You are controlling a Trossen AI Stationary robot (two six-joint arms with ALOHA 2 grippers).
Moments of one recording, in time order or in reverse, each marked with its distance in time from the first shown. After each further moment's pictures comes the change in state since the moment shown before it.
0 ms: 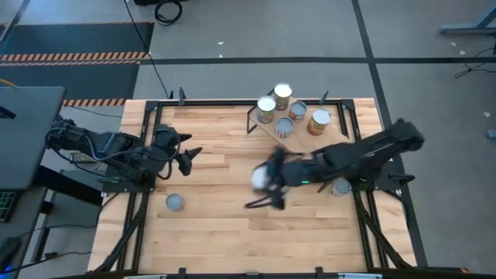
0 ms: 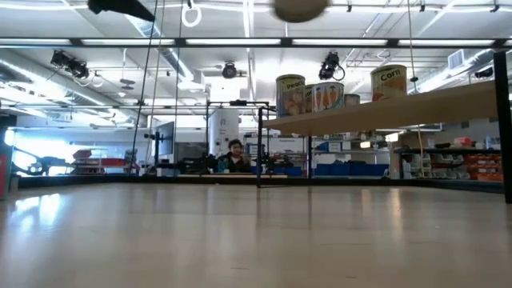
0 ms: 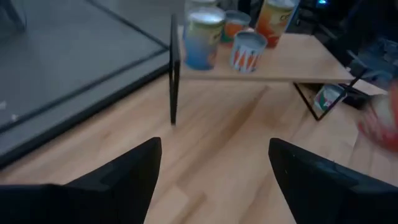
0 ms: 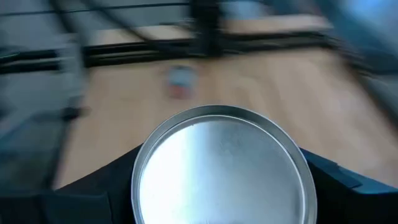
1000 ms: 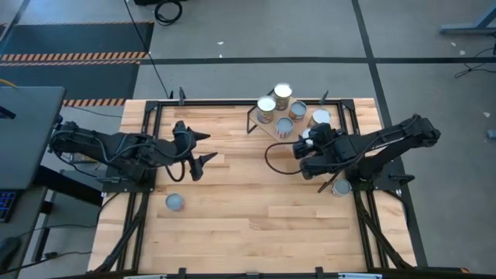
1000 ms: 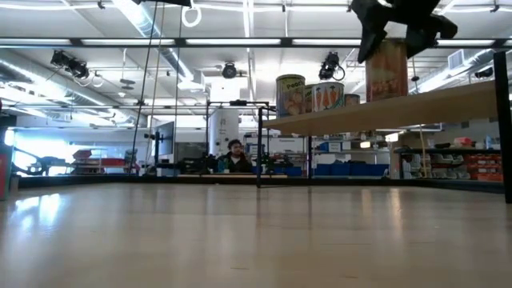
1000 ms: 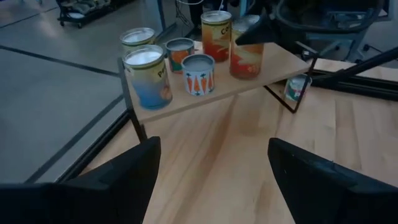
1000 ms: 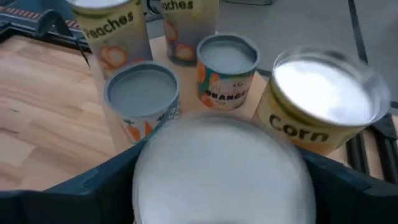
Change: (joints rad) left arm 0.077 0.086 0.002 0.307 0.165 0.471; right arm -0.095 -0.207 -0.298 -0.767 0.587 1.201
